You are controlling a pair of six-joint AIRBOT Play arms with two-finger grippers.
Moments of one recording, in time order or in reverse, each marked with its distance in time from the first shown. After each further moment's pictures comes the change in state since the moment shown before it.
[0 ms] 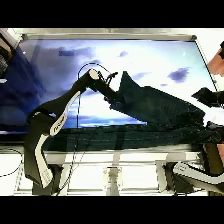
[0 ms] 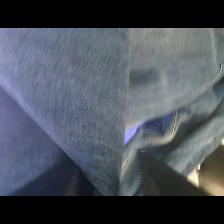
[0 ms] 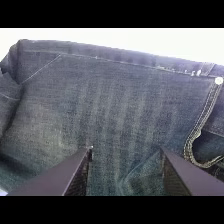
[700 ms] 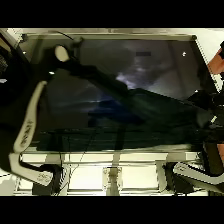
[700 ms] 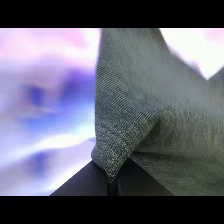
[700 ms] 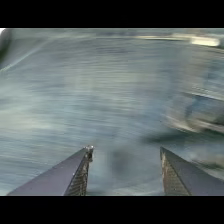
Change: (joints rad) left arm 0.216 0.438 0.002 0.785 0.015 -0.282; right arm 0.032 0.000 0.000 0.008 0.142 0.015
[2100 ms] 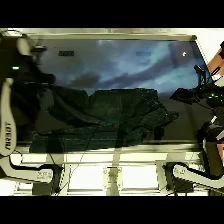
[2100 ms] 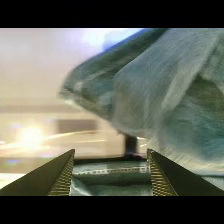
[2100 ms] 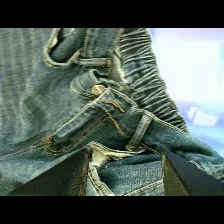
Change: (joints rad) left arm 0.298 0.043 -0.002 0.135 -0.443 0.163; right arm 0.278 0.000 0.000 -0.094 -0.072 0.035
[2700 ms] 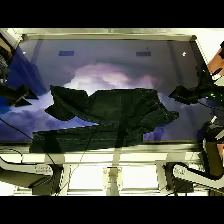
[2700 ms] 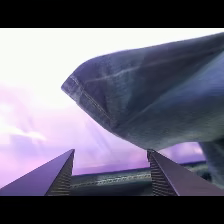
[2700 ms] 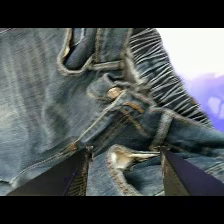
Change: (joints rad) left arm 0.510 -0.075 -0.330 -0.499 0.143 0.158; right arm 0.016 0.000 0.000 0.063 0.013 0.138
